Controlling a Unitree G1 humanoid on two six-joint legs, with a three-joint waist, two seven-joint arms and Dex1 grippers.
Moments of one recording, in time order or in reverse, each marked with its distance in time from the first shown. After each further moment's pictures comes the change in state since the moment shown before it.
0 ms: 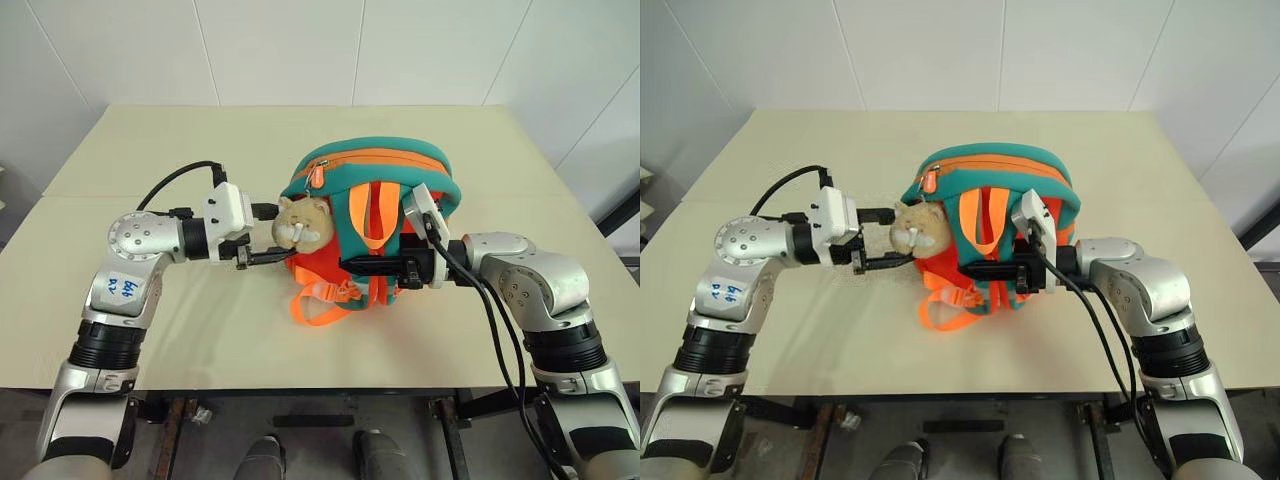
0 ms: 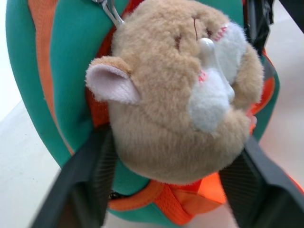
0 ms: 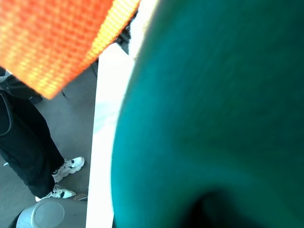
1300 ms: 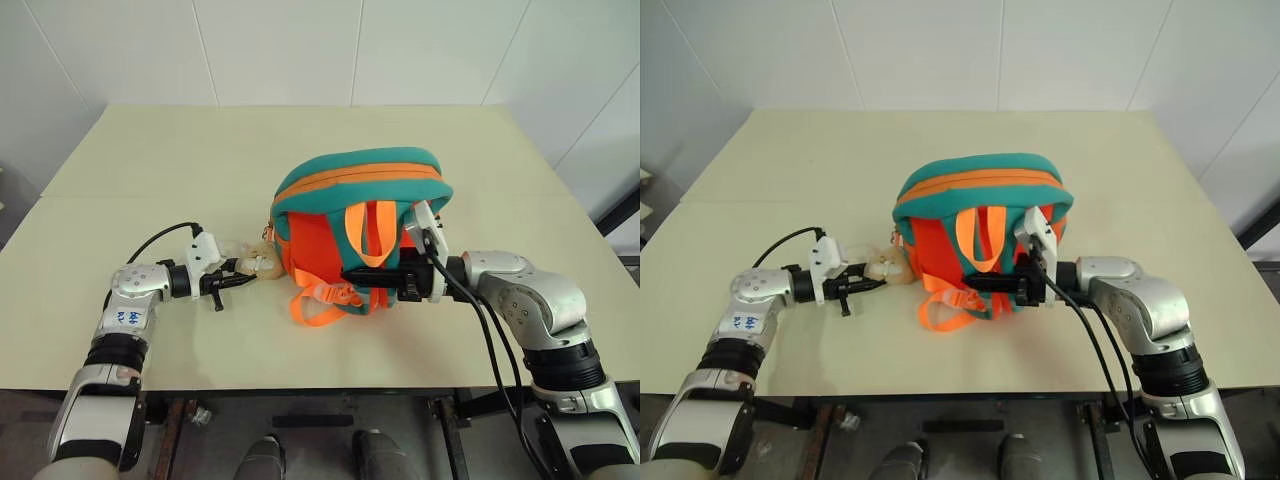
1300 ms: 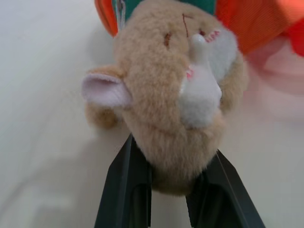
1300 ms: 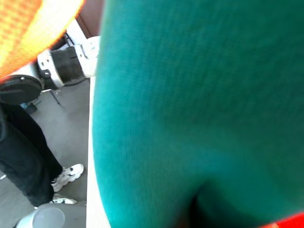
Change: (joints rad) left arm 0.088 -0.031 0.054 0.584 0.028 -0.219 -0.095; right arm 0.137 -0.021 -0.023 -0.057 0.008 -0.041 -0.036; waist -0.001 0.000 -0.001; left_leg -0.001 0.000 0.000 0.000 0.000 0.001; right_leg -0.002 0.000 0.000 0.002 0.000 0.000
